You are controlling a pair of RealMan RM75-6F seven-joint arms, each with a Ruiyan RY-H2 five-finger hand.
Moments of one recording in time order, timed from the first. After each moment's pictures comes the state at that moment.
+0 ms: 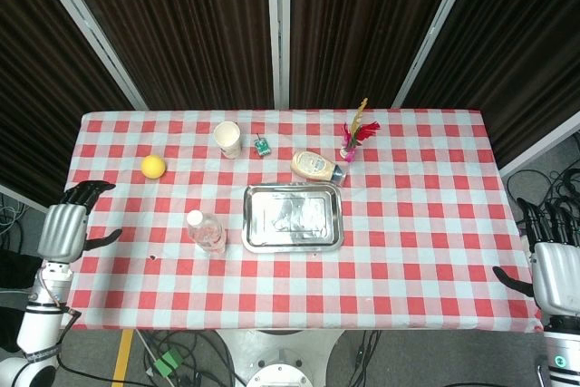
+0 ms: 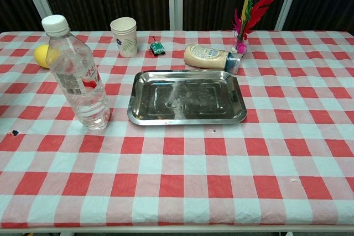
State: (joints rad) left arm -0.28 -1.35 -0.15 -1.42 1.43 1.41 -0.07; right arm 0.07 -0.92 0.11 -2.04 -1.37 1.53 -0.30
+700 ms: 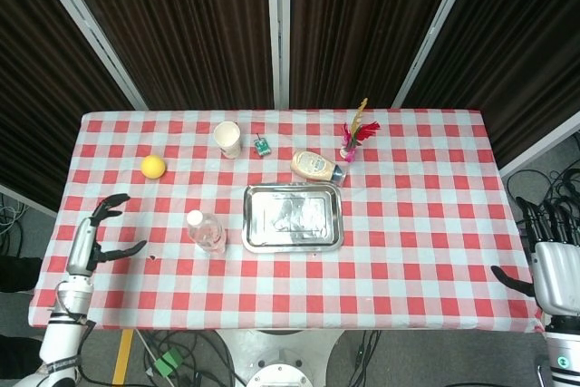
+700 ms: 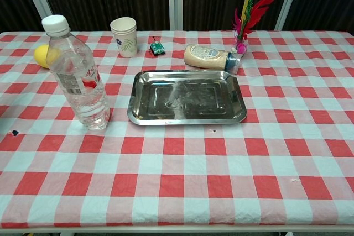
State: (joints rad) left arm -0.23 -1.40 -0.15 -1.57 1.33 1.30 -0.64; right arm 0.06 -0.91 0.11 -2.03 -1.40 1.53 -0.25
